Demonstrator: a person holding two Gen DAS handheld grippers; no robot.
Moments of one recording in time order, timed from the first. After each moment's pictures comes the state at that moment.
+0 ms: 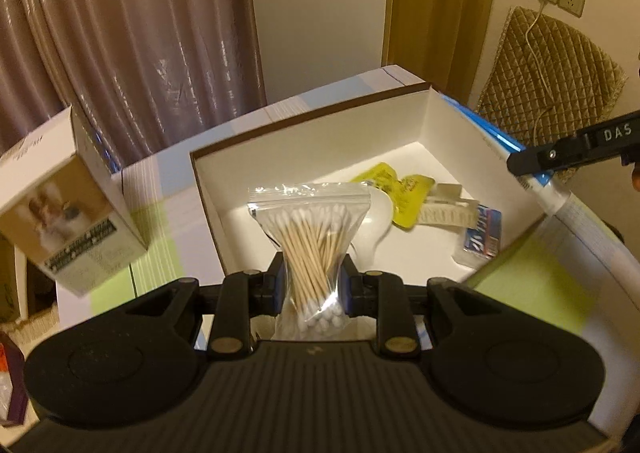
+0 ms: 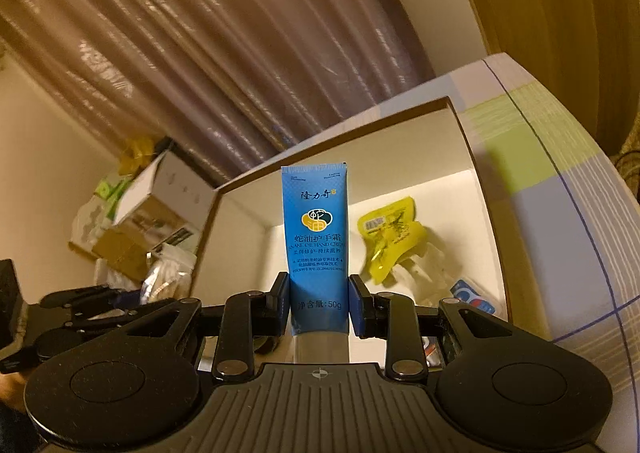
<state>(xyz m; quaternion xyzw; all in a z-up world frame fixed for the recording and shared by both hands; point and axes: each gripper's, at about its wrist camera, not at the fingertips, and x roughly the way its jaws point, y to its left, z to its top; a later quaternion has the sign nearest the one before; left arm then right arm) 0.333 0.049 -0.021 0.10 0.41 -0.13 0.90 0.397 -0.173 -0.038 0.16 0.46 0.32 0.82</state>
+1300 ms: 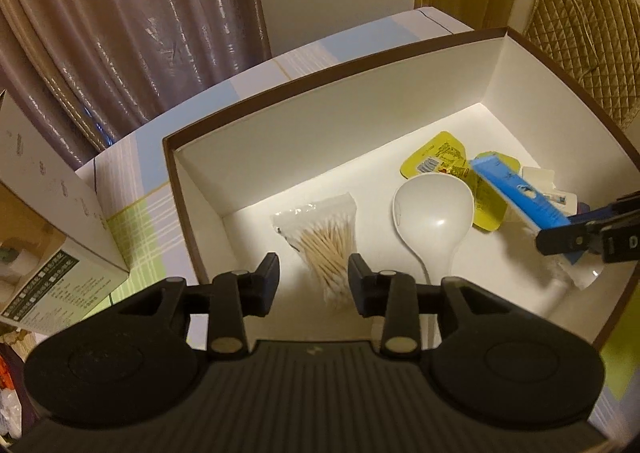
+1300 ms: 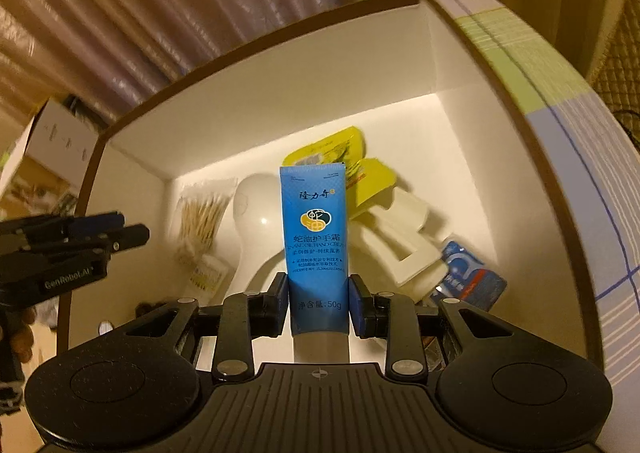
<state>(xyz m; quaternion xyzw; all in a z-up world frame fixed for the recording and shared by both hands) 0.439 0.056 -0.095 0.12 0.48 -0.12 0.86 0.427 -0.107 -0.109 0.08 0.55 0.21 0.80</state>
